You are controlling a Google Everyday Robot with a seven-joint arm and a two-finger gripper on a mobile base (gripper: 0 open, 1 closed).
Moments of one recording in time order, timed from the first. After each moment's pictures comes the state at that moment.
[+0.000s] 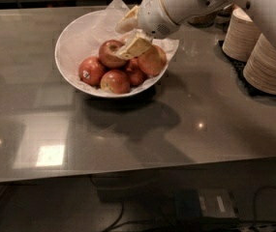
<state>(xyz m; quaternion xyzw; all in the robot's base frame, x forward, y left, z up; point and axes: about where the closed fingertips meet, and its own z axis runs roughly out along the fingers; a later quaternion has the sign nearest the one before) 0.623 0.021 0.961 -0.69 0.58 0.13 0.41</state>
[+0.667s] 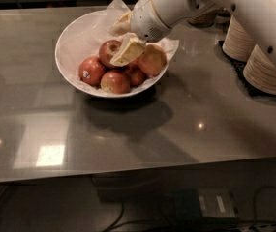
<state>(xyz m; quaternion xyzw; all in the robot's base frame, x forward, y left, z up) 0.623 0.038 0.947 -0.70 0.57 0.15 0.39</state>
